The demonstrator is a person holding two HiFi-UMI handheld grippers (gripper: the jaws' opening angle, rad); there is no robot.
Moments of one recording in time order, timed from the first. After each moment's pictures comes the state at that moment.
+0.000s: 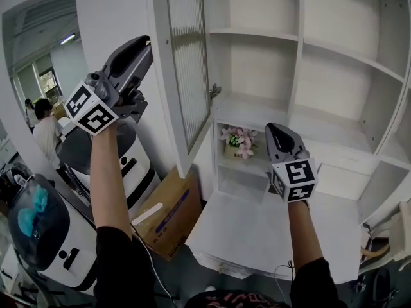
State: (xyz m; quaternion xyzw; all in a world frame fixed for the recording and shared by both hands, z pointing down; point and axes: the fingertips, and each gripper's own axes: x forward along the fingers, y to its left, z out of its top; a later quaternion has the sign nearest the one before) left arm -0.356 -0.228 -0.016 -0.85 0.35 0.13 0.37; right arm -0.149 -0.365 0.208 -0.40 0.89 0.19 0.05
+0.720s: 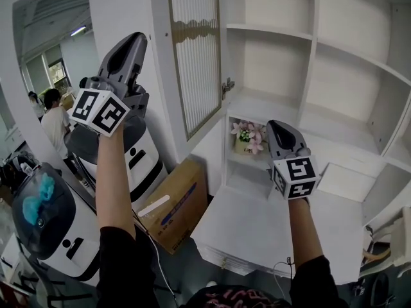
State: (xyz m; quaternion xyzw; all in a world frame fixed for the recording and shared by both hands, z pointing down) left arm -0.410 -0.209 -0.023 -0.74 0.52 0.17 0.39; right arm -0.175 -0.349 0.211 -0.38 0.90 0.18 0.05
